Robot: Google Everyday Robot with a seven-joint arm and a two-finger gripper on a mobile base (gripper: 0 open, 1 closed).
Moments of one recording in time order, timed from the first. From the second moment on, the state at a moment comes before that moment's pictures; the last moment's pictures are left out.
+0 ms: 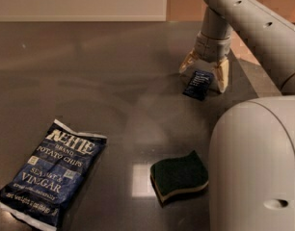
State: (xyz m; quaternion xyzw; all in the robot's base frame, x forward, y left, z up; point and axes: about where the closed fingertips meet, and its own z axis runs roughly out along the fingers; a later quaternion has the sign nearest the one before) arm 0.660 -0.183 0.821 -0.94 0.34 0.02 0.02
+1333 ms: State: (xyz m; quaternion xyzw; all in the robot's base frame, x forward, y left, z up) arm 0.659 -0.186 0.823 -0.94 0.34 0.02 0.02
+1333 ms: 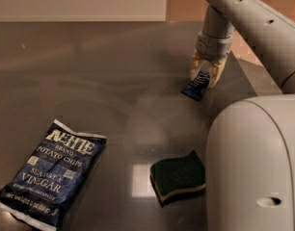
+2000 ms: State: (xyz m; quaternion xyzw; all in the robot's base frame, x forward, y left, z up) arm 0.658 -0.188 0.824 -0.94 0.34 0.02 0.02
